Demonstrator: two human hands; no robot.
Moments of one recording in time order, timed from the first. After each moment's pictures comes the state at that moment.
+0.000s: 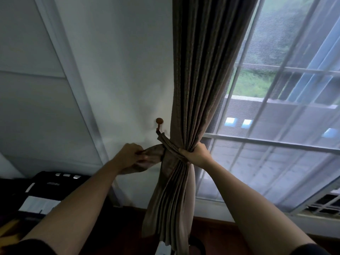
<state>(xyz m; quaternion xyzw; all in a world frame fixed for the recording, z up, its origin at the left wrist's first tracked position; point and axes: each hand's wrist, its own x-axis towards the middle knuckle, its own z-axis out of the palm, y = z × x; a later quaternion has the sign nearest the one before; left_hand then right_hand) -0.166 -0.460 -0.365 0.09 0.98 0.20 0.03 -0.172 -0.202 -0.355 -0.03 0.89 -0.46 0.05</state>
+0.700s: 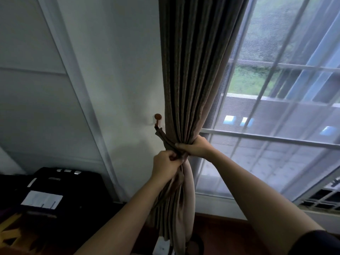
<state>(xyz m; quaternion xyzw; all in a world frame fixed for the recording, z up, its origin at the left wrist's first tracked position) -0.092 -0.326 -0.351 -0.04 0.88 0.48 -0.07 -0.167 -0.191 -0.336 -0.07 0.91 -0.40 0.09</state>
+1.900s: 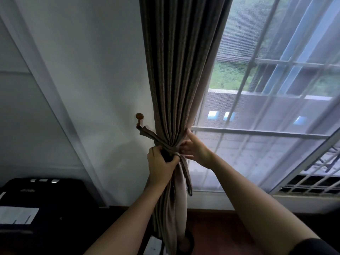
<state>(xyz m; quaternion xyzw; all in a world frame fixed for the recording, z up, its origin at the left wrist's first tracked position) -0.115 -0.285 -0.394 -0.06 0.83 0.52 -0.20 -0.157 -0.147 -0.350 0.02 0.74 -0.64 0.23</state>
